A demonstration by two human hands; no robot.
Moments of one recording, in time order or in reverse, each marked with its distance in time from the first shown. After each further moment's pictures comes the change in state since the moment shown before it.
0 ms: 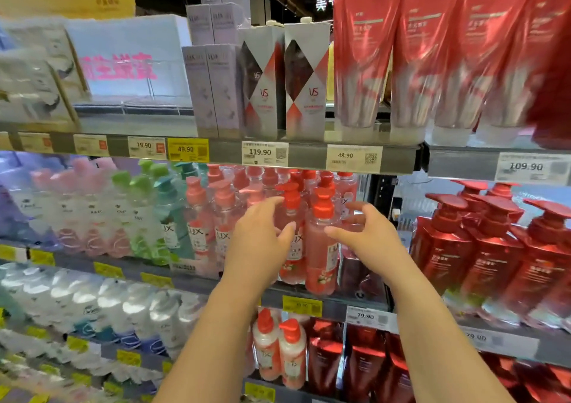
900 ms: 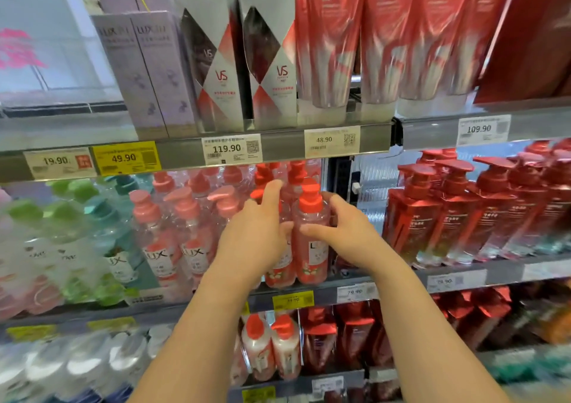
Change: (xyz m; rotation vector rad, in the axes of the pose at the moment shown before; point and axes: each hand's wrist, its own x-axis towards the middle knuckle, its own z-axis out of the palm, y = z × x) left_hand 0.050 -0.023 0.020 0.180 -0.313 0.280; right_hand 0.007 0.010 0.032 -0.092 0.076 0.036
